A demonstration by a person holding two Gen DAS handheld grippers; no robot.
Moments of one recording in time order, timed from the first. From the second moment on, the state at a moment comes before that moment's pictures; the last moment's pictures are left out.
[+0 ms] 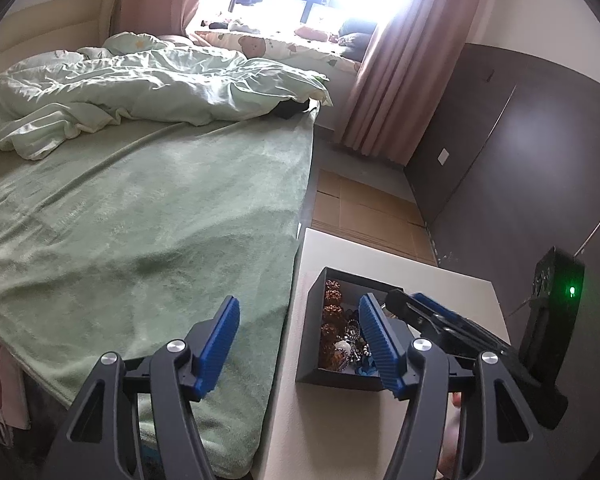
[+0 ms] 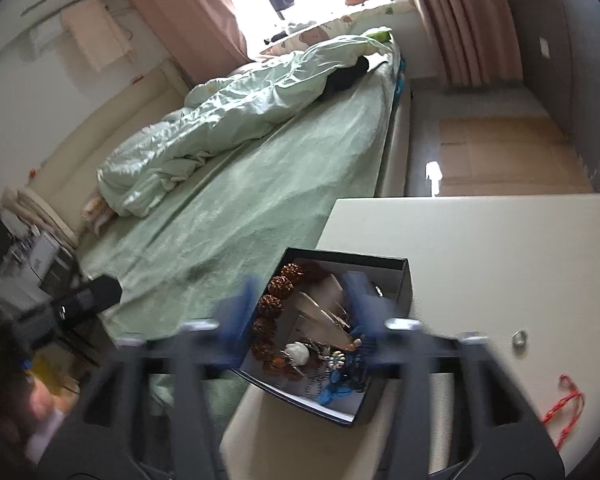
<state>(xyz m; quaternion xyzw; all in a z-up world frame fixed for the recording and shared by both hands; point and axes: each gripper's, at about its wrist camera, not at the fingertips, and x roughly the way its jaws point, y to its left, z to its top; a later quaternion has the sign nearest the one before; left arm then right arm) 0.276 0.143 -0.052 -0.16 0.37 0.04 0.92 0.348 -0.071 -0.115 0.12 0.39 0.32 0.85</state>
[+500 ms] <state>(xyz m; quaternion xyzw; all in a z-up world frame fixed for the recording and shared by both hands) 0.282 0.107 -0.047 -0.14 0.36 0.02 0.92 0.350 -0.151 -0.098 0.16 0.38 0.29 0.87</state>
